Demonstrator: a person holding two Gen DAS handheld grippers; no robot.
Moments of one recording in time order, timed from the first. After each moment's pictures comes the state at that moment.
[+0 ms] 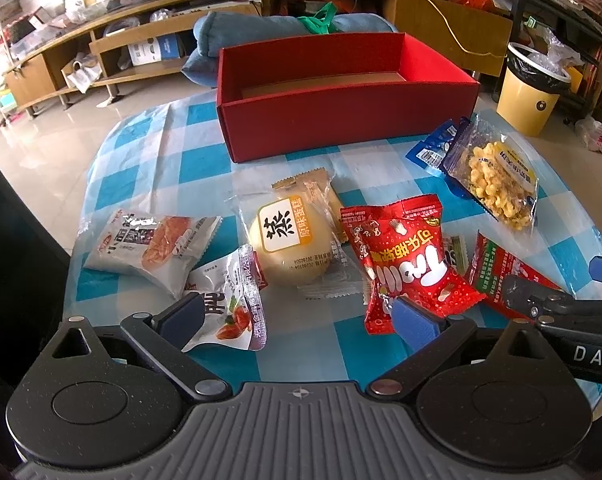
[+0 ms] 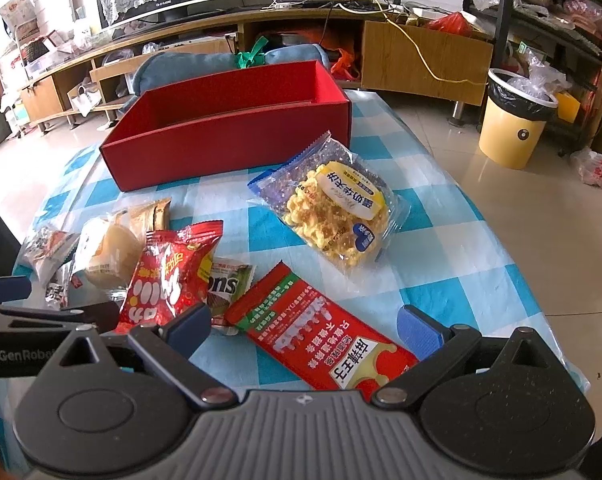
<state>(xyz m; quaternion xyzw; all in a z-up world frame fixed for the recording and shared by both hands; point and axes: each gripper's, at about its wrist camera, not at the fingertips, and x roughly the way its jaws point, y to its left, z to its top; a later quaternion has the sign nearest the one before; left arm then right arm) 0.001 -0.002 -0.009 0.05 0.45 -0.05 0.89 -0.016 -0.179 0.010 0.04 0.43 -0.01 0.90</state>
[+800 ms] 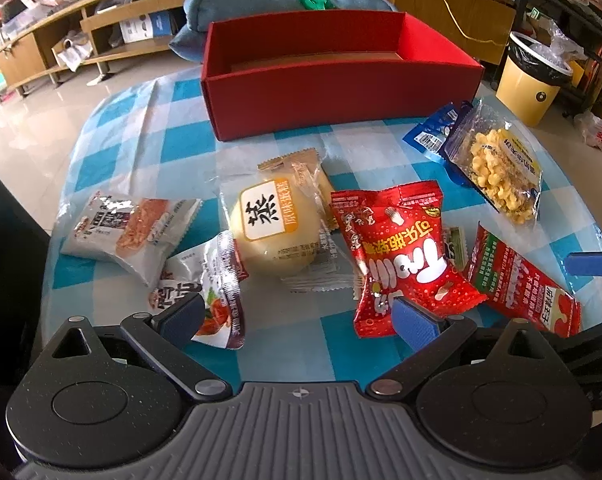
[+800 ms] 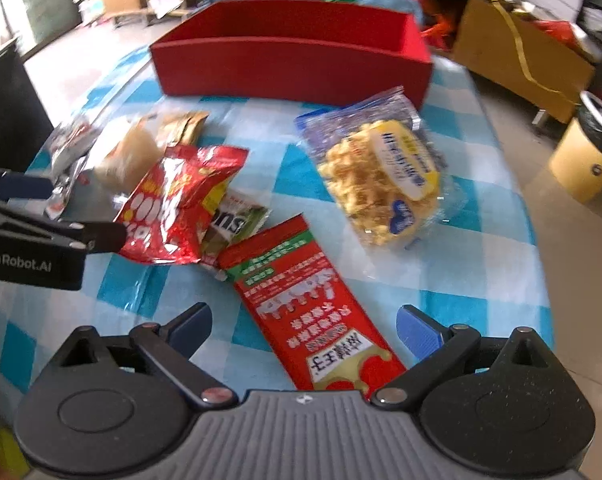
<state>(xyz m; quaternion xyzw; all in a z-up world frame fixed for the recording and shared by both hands) 0.015 -0.008 -0.022 0.04 0.48 -0.05 0.87 0.015 -0.185 -0.016 -0.08 0.51 0.13 0.85</state>
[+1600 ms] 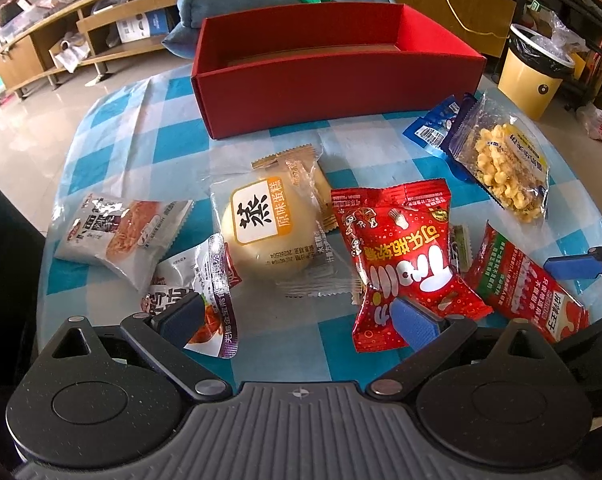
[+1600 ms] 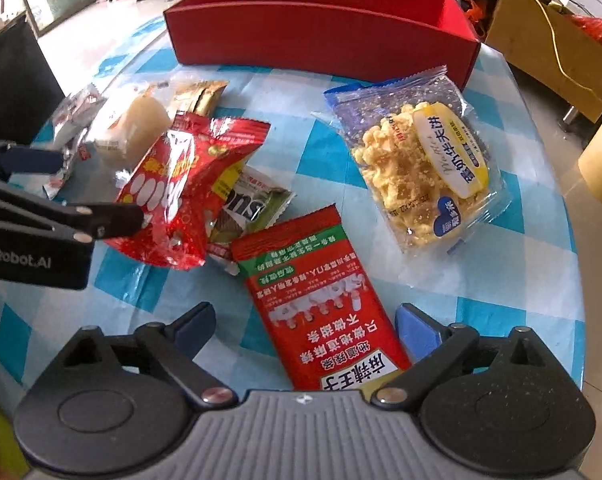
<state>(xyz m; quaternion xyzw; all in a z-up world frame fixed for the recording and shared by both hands) 0.019 -0.013 -0.029 0.05 0.48 -0.05 0.87 0.030 -0.172 -0.036 -0.10 0.53 0.15 0.83</state>
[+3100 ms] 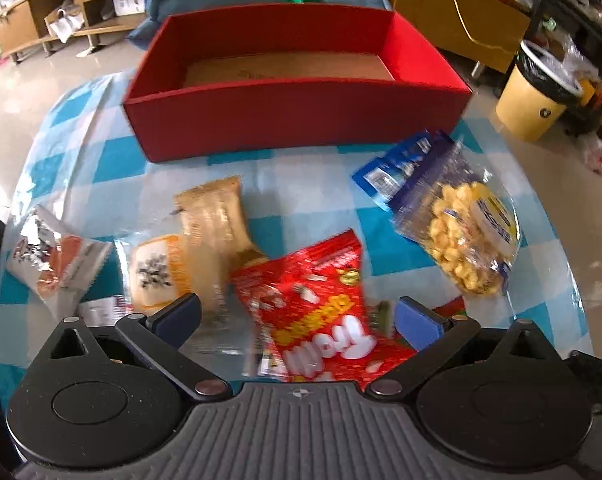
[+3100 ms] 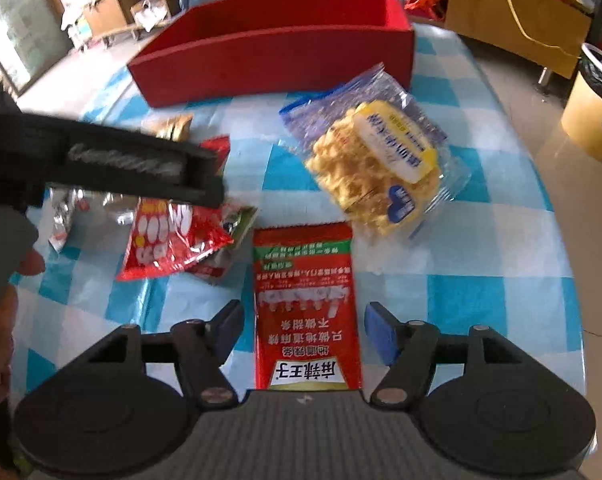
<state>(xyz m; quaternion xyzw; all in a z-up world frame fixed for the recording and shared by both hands) 0.069 -0.071 -0.019 -0.01 0.52 -0.04 0.85 0.024 -0.196 -0.023 -0.02 0.52 0.12 0.84</state>
